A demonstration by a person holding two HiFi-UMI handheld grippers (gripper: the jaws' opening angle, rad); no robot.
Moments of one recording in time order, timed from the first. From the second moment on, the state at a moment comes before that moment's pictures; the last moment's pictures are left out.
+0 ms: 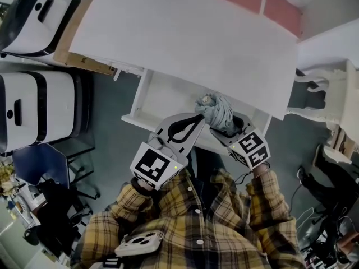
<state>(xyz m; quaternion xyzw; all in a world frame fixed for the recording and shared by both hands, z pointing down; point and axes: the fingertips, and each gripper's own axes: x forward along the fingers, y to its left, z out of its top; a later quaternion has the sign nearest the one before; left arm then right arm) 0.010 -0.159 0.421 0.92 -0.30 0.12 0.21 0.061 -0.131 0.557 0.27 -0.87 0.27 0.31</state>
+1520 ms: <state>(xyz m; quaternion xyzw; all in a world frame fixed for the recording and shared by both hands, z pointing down) 0.019 -0.141 0.547 0.89 -0.26 0.23 0.28 0.045 -0.074 0.693 0.14 -0.82 0.28 0.47</state>
